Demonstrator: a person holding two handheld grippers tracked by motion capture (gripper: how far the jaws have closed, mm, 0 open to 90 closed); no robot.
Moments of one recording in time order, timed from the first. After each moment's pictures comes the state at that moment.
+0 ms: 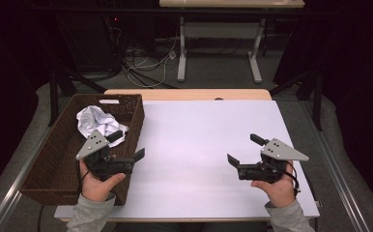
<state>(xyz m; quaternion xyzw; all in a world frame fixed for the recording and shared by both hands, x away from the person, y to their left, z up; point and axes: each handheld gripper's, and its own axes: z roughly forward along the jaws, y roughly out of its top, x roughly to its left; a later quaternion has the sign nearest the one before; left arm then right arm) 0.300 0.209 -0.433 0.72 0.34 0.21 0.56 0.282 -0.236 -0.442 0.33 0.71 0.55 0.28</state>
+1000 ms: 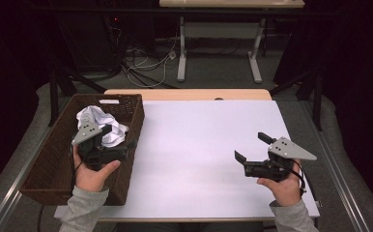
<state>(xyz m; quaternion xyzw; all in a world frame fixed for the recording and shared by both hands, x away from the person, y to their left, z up) 0.318 0.223 -0.421 0.71 0.41 0.23 0.52 0.284 -0.251 -0.441 0.35 0.70 0.55 0.30</state>
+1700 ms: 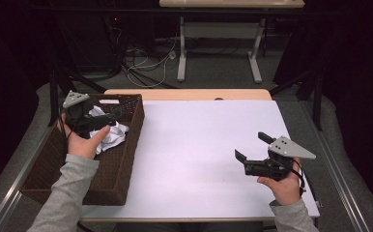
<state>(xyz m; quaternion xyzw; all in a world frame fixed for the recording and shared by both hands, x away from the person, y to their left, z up) 0.379 0.249 -0.379 0.67 0.51 0.27 0.46 0.288 -0.252 -0.444 0.36 0.70 0.54 0.30</state>
